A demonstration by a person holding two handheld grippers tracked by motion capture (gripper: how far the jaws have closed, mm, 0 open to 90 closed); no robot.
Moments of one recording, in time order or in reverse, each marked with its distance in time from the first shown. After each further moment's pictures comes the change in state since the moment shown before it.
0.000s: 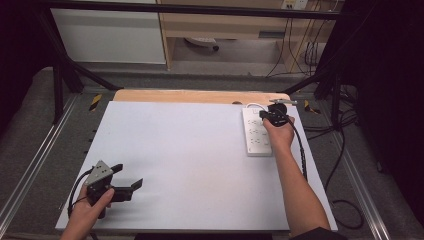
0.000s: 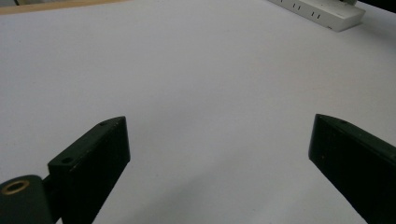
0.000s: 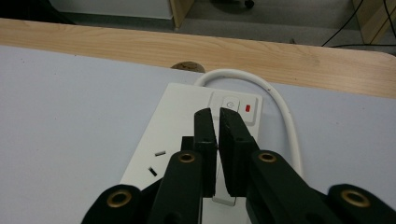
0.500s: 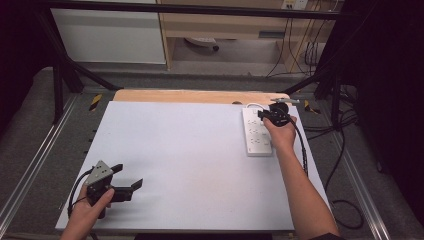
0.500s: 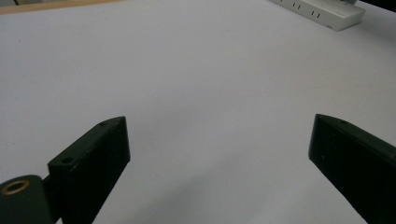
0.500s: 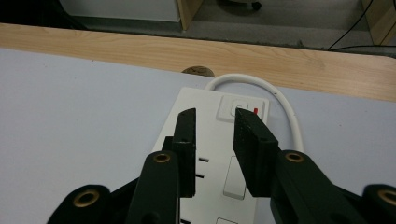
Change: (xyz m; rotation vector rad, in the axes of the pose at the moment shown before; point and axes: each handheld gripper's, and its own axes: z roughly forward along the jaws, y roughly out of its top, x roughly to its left) left arm 0.000 0.000 0.000 0.002 -0.002 0.000; right arm 0.004 0.005 -0.013 -0.005 0.030 0.005
